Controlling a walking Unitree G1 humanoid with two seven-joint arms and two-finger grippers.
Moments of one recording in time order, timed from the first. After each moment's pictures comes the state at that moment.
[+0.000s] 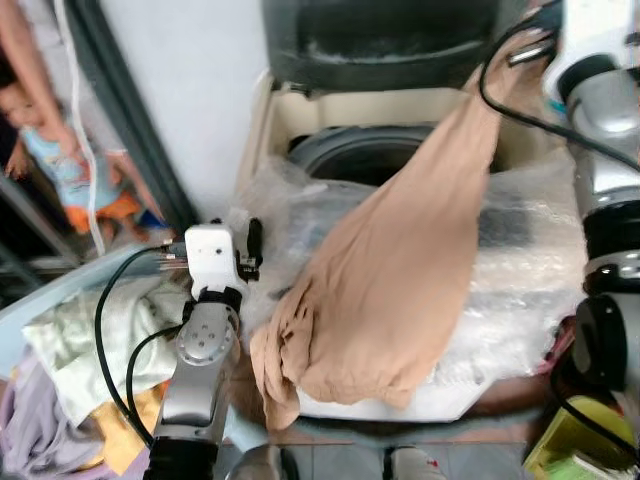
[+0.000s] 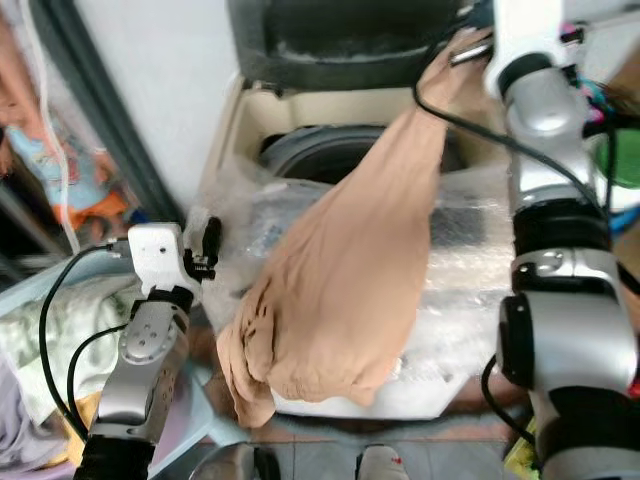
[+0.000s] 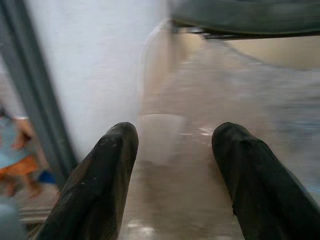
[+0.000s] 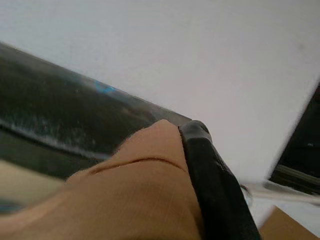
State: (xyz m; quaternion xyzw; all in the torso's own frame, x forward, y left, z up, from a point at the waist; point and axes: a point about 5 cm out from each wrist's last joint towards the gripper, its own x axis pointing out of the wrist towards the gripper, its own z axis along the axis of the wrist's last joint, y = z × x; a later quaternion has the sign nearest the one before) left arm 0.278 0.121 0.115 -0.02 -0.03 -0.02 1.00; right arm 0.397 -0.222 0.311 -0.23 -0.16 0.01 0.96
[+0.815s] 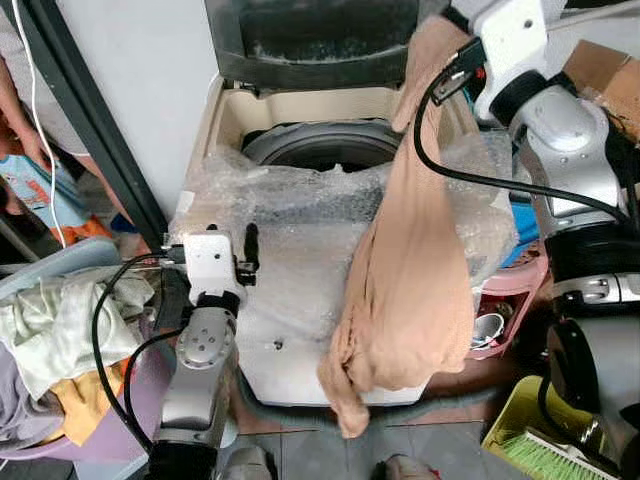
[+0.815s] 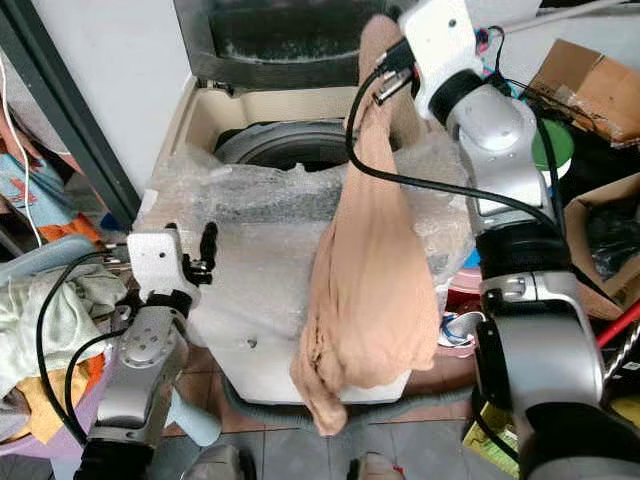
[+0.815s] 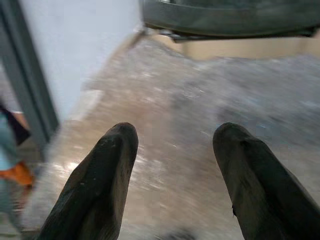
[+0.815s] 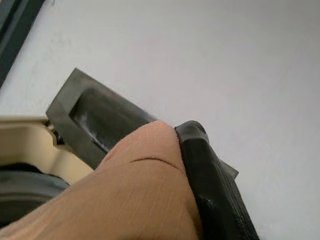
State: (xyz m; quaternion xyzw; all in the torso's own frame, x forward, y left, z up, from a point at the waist) left arm 0.279 0.126 0.114 -0.01 -0.03 0.02 1.00; right arm 0.378 -0.166 0.307 -0.24 -0.23 0.20 0.92
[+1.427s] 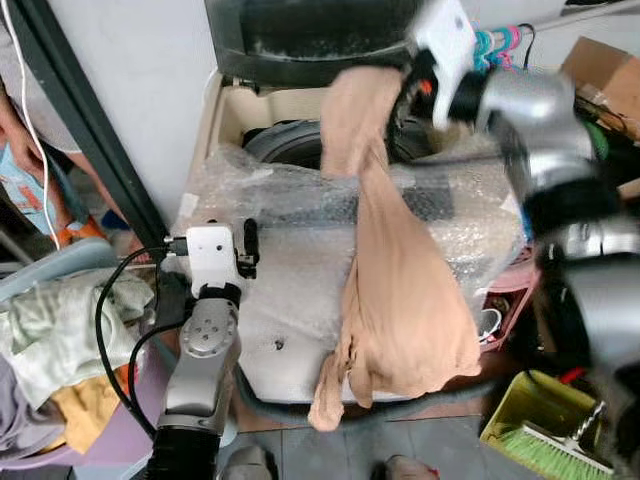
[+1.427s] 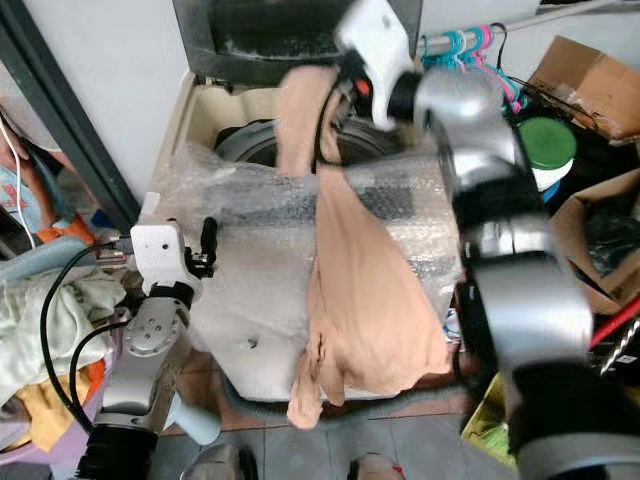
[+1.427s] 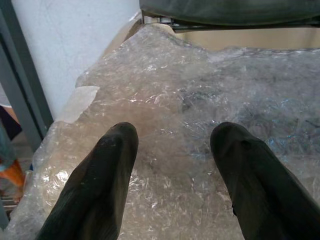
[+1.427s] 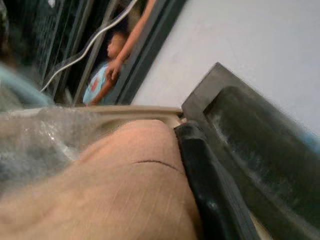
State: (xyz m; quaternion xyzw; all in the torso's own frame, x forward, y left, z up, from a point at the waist) left arm 0.286 0.118 0.113 -0.01 -0.02 0.00 1.00; right arm 0.397 -0.120 0.329 -0.29 -0.10 0.46 0.83
